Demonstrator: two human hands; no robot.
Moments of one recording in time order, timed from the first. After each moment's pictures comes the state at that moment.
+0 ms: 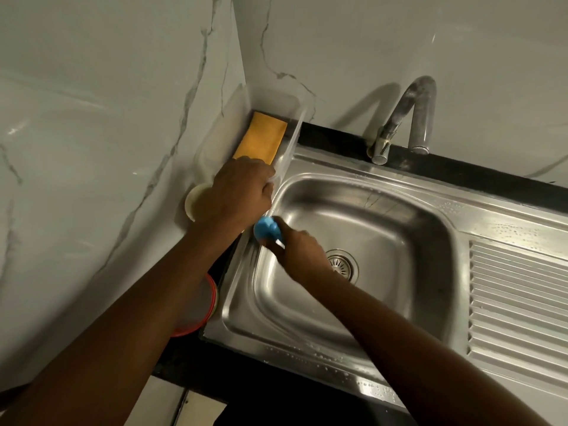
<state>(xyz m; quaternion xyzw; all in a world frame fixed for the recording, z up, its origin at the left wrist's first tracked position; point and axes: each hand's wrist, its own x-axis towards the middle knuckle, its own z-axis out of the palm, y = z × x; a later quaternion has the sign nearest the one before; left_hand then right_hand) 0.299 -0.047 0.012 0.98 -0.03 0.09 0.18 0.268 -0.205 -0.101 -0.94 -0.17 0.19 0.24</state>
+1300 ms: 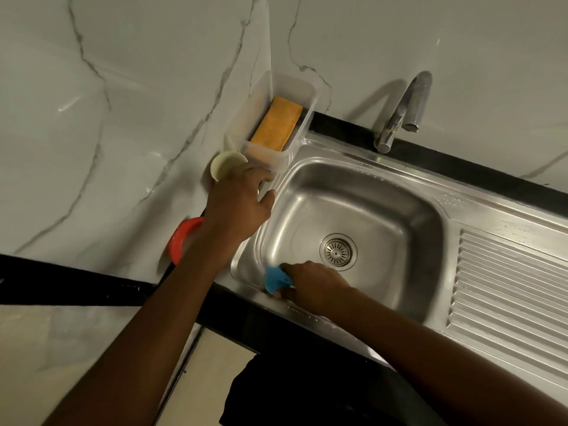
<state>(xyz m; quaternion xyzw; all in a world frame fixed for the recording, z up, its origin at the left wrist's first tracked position) 0.188 -0.065 0.029 0.95 0.08 0.15 0.25 0.167 -0.265 -0.044 -0.87 -0.32 0.35 0.10</state>
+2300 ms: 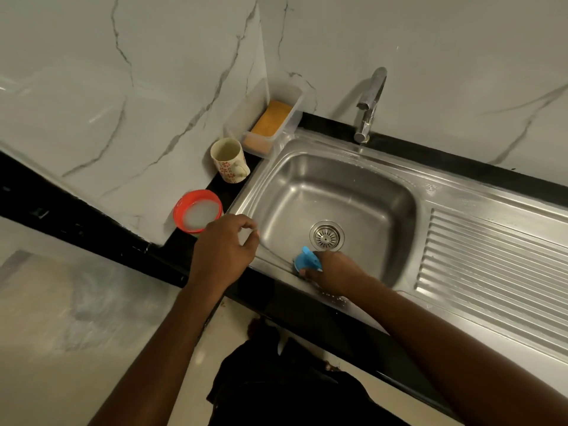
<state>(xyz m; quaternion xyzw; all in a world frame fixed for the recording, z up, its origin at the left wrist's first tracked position) 0.033 -0.145 0.030 0.93 0.16 0.12 0.31 0.135 -0.372 -0.050 -0.90 -0.22 0.34 0.18</state>
